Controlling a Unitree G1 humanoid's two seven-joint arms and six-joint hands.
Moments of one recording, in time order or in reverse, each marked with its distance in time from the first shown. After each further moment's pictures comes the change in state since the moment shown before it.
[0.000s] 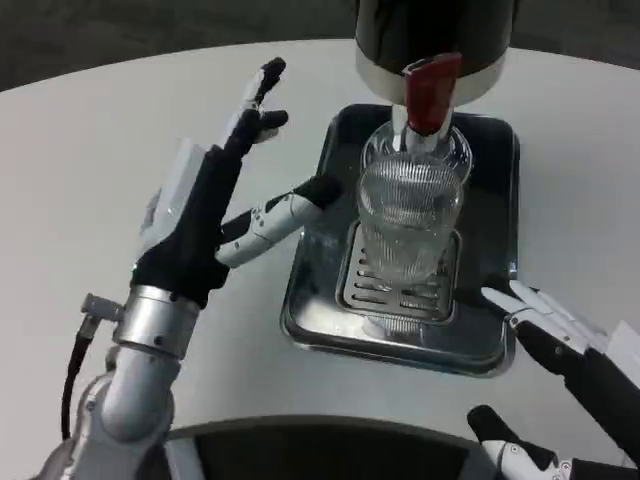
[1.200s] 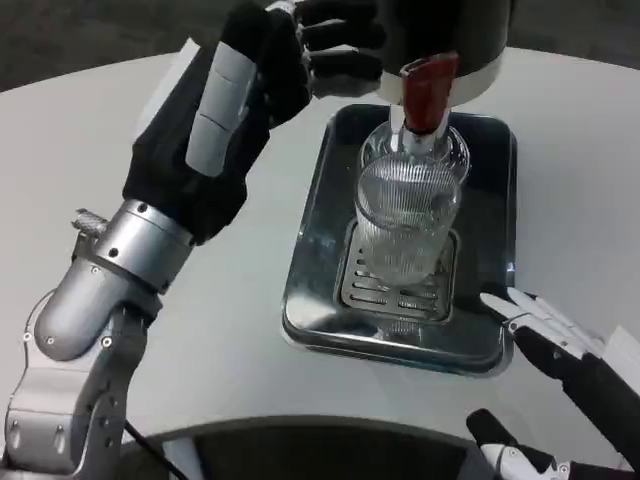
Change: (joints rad) left arm -0.064 -0.042 0.153 -0.405 -0.598 0.500 -0.517; right arm 0.006 0.000 0.008 0.009 -0.003 0.003 -0.001
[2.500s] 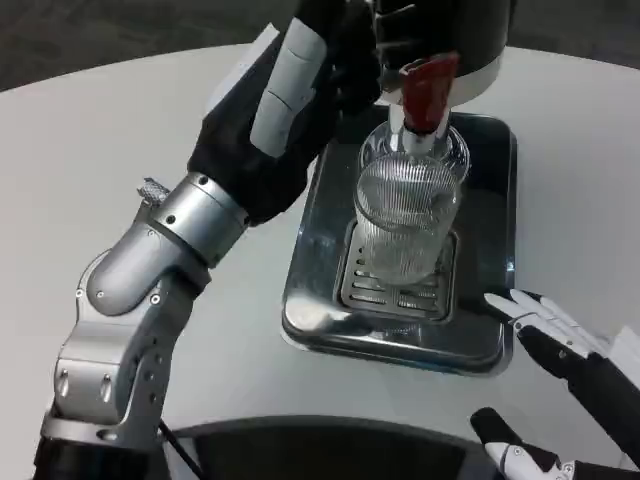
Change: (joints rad) left arm -0.139 -0.062 -0.037 0.136 0.016 0.046 -0.118; right arm 0.007 0.002 -0.010 -0.001 0.016 0.000 -0.006
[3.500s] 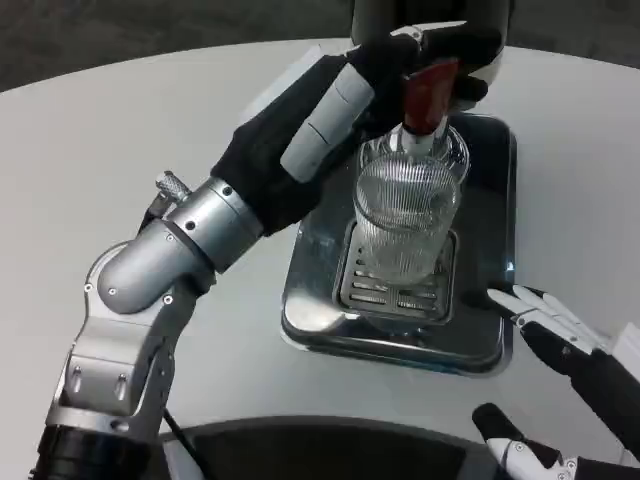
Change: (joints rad) left arm -0.020 0.033 -0.046 0.082 0.116 -0.140 -0.100; right arm -0.001 0.000 -0.004 0.000 0.013 0.000 -0.009
